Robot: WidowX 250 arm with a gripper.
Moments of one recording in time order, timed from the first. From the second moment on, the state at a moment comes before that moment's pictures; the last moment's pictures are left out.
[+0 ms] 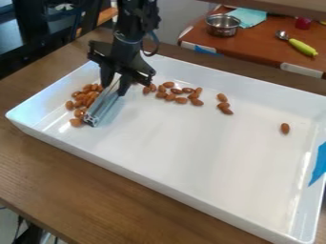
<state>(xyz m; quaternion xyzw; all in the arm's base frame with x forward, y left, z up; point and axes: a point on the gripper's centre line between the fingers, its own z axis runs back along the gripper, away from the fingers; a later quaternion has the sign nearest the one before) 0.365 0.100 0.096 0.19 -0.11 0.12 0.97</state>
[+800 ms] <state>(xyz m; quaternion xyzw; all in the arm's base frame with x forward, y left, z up) 0.382 -0.066 0.175 -0.01 -0.19 0.19 0.96</state>
